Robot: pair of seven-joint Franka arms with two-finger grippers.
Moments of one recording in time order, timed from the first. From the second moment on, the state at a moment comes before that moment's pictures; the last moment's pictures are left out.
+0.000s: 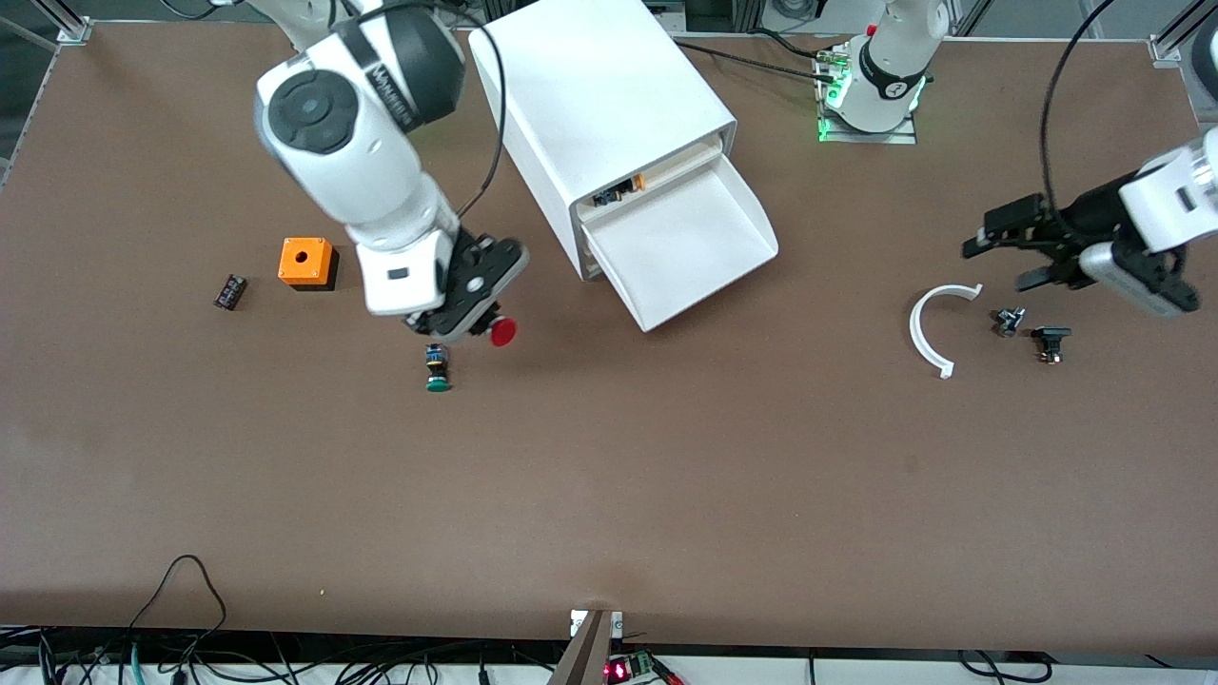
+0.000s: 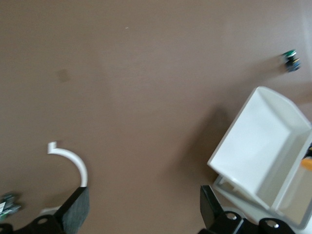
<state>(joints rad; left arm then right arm) 0.31 -0.02 -0.23 -1.76 -0.32 1.68 0.44 0.23 0.38 0.42 -1.45 -0.10 1.97 -0.36</state>
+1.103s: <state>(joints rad) 0.19 -0.05 -0.15 -1.78 0.04 1.69 0.16 0.63 0.59 0.43 -1.27 -0.38 1.88 -0.66</state>
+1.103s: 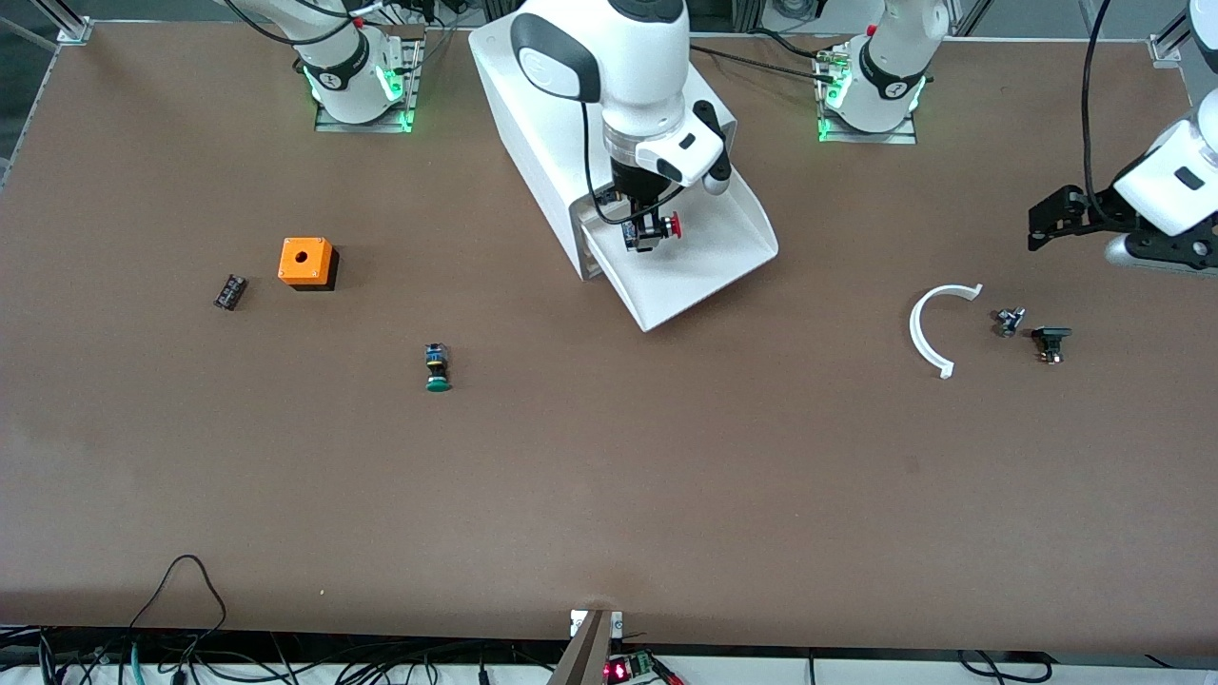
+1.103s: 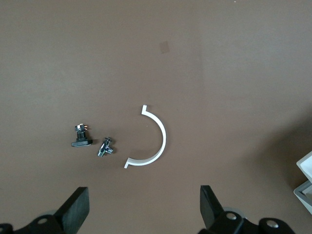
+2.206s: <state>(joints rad) 0.18 -0.06 -0.14 -1.78 0.04 1.69 0.15 0.72 0.80 0.42 -1.13 -0.40 1.86 -0.71</state>
